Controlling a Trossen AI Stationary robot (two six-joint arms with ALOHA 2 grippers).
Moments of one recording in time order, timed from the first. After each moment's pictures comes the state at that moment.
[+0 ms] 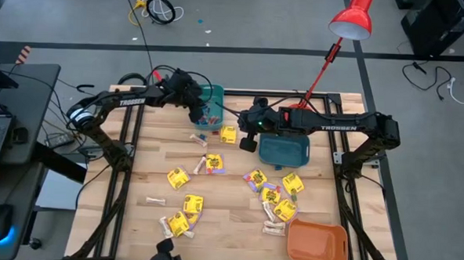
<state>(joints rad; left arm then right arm) 0.79 1.56 0.89 -0.11 0.19 0.25 -0.13 1.60 1.34 -0.47 0.29 -0.10</state>
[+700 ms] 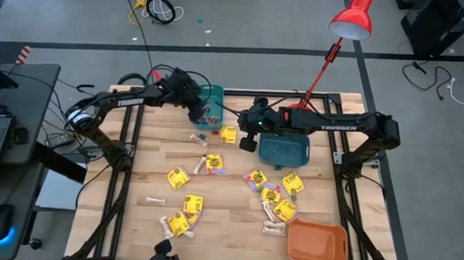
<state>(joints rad) 0.78 1.53 0.89 -0.16 0.19 0.21 -0.13 1.60 1.34 -0.47 0.29 -0.08</state>
